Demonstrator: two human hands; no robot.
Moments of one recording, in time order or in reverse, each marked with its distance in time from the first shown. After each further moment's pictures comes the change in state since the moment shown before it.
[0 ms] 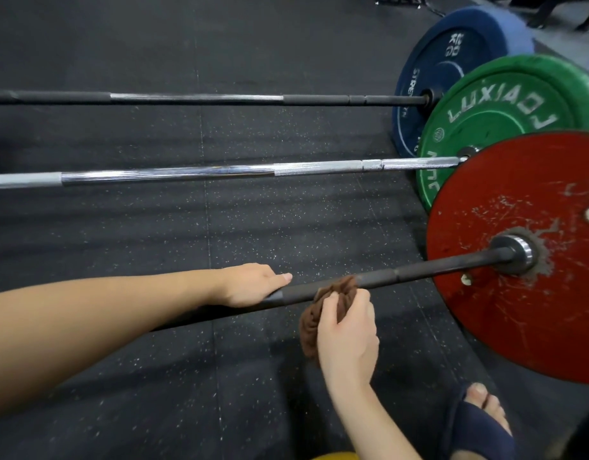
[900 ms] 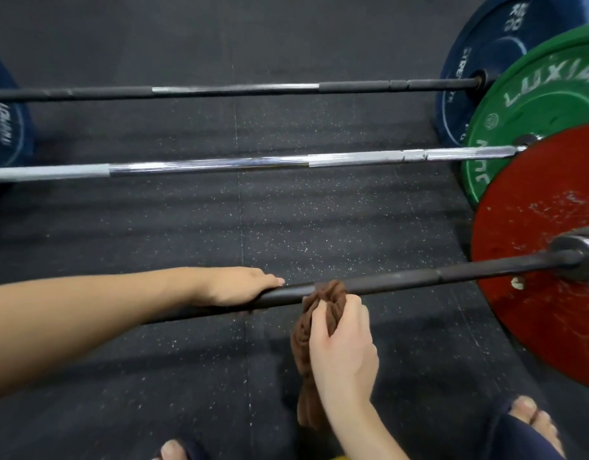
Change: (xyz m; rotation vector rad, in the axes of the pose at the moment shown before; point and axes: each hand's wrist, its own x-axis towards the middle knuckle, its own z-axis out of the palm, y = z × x) left_hand -0.050 -0.034 -0.015 -0.040 -0.108 -0.098; right_hand -0.032 -0.012 0.026 -0.059 -0.148 -0.133
